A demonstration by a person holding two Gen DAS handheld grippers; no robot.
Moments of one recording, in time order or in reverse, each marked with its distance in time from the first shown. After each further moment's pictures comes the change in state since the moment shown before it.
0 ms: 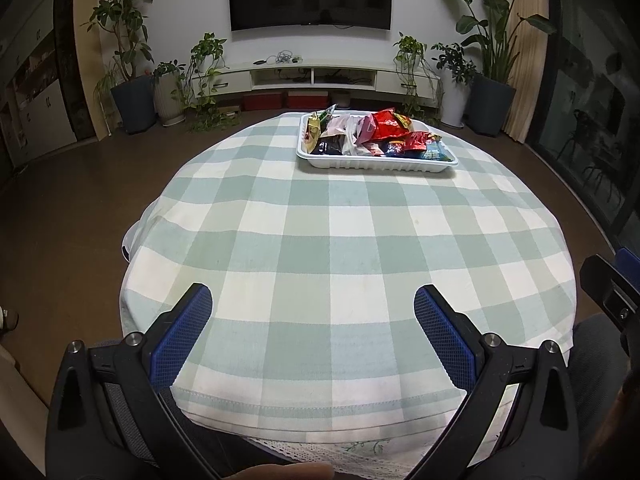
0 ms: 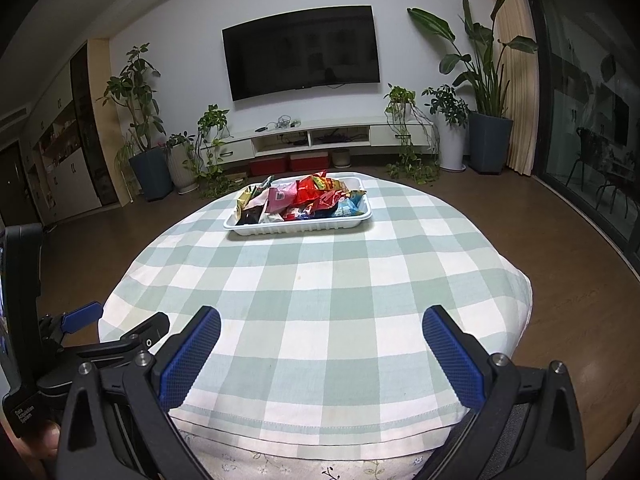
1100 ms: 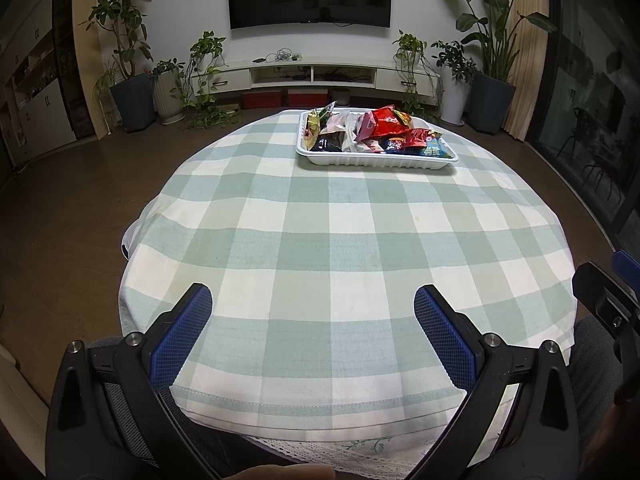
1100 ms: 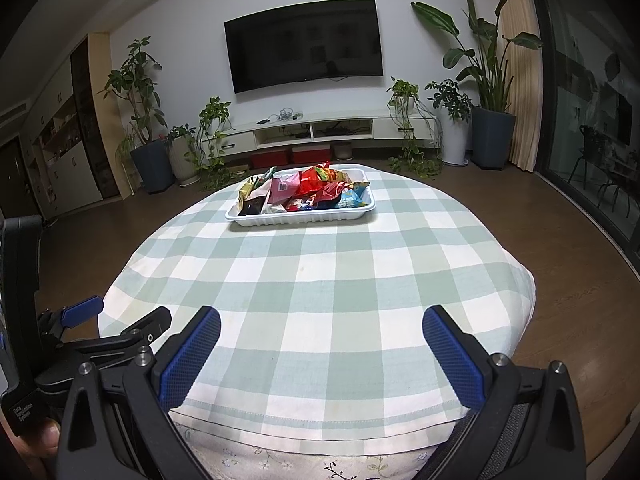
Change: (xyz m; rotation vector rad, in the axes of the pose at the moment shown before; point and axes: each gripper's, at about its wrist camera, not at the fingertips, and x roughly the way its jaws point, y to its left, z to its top) left arm 0.001 0.000 -0.002 0.002 0.002 0.003; right arm -0.001 0.007 -0.014 -0.001 0.015 0.002
